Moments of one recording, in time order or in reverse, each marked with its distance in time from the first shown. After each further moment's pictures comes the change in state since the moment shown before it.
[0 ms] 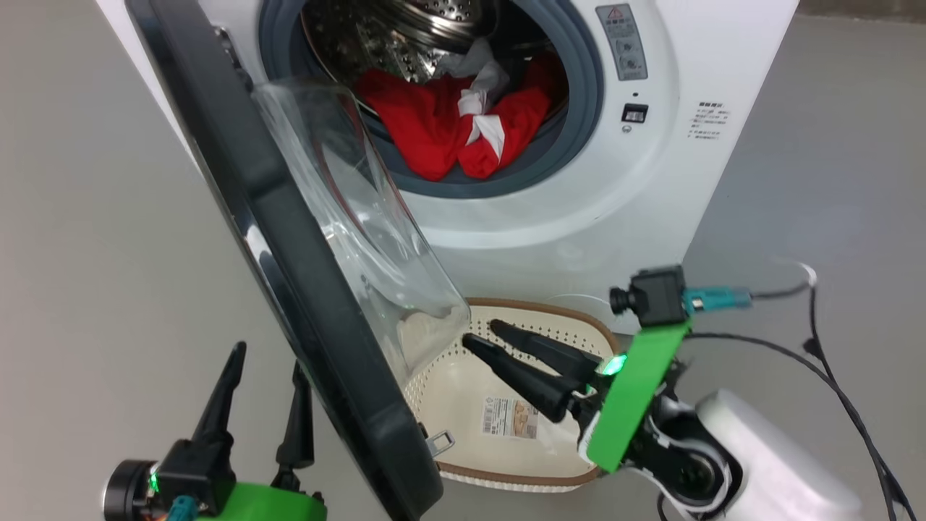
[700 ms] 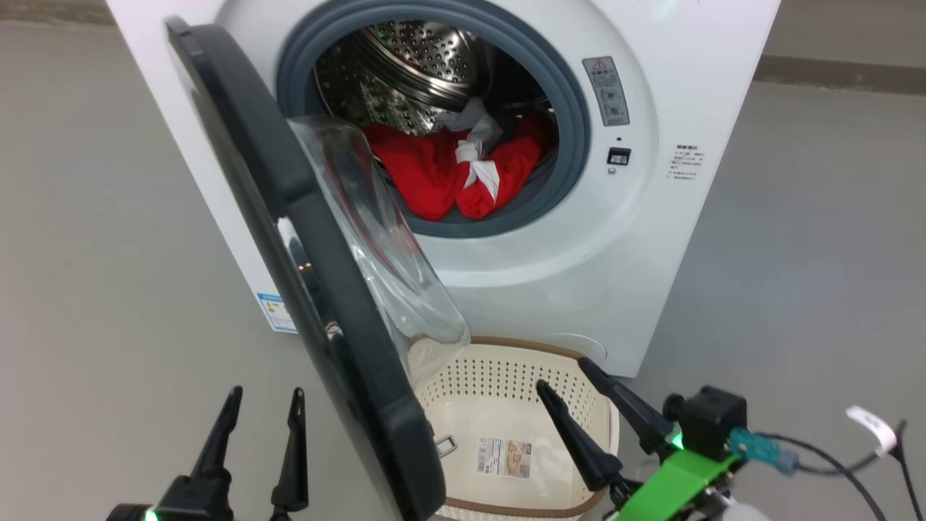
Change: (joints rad) left arm 0.104 0.034 -0.011 -0.034 -0.016 0.023 0.032; right arm 0.345 0.133 -0.260 0.024 -0.776 0.000 -0.376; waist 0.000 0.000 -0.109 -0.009
